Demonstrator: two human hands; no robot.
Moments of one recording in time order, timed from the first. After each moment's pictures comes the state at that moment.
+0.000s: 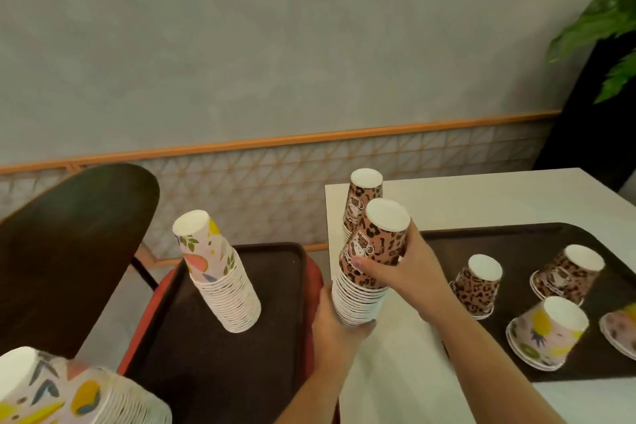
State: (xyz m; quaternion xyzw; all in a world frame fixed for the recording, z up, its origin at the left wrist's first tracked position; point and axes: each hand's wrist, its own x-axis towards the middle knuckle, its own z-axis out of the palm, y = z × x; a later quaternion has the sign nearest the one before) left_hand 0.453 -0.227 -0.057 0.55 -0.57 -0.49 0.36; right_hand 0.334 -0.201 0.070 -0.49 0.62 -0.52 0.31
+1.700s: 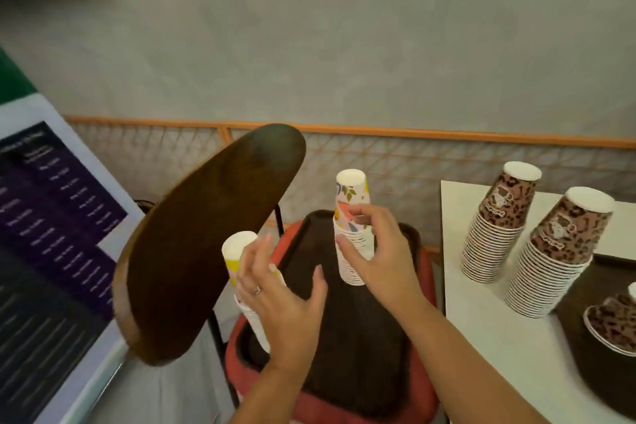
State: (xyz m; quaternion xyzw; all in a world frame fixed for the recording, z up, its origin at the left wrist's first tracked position) left_hand 0.668 -0.164 0.042 0.62 -0.53 0.04 0.58; right_hand 0.542 -0.209 0.069 -0.69 0.45 -0.53 0.21
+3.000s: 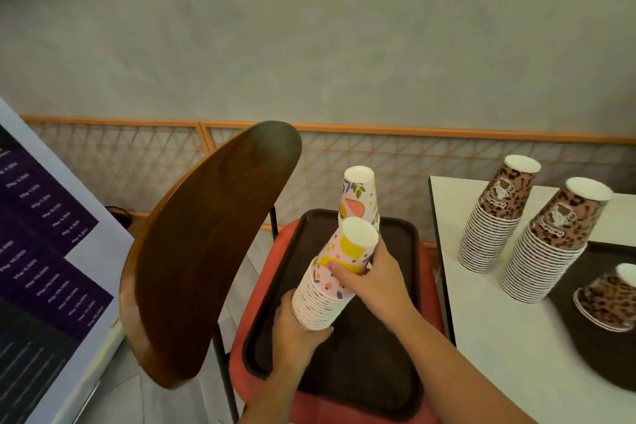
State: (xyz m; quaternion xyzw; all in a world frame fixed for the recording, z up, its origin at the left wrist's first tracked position) left_hand 0.725 -0.200 -0.079 0.69 -0.52 -0.34 0.36; right_hand 0.582 -0.201 0.040 -0.56 0.54 -0.49 0.39
